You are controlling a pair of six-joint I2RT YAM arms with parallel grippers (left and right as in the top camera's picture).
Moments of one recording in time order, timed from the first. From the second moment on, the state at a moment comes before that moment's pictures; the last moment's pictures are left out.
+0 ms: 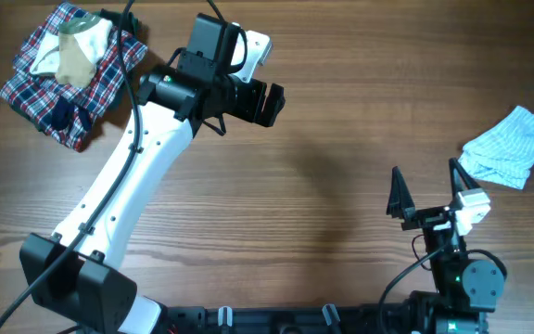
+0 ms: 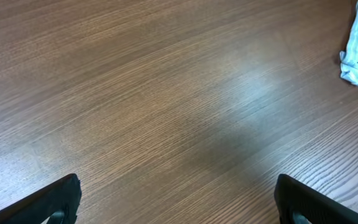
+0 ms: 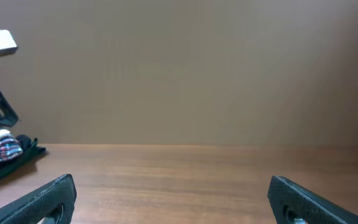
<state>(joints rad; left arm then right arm) -0.42 1.68 1.59 -0.86 0.23 -0.04 -0.11 0.02 0.06 0.11 -0.26 0.12</state>
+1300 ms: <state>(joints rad) -0.44 1.65 1.56 -0.89 0.23 0.06 -0.11 0.02 0.01 0.02 -0.23 0.14</state>
